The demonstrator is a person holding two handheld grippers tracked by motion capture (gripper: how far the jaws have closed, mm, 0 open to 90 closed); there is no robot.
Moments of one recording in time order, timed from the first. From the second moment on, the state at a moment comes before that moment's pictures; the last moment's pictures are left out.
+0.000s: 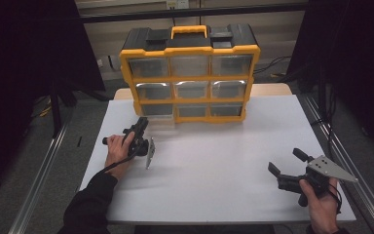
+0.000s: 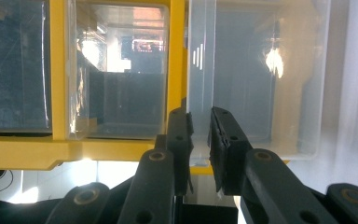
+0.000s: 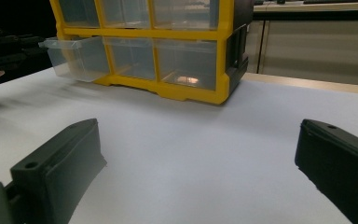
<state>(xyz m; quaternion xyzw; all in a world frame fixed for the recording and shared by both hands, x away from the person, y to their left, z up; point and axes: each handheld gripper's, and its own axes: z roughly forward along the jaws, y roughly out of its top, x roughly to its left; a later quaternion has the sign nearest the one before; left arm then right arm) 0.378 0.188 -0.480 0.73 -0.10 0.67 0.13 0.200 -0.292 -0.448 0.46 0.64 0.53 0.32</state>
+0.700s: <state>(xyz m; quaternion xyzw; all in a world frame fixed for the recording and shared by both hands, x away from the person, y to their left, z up) 0.372 0.191 -0.478 0.73 -0.12 0.66 0.12 0.200 -0.292 -0.448 0.46 0.64 0.53 0.32</state>
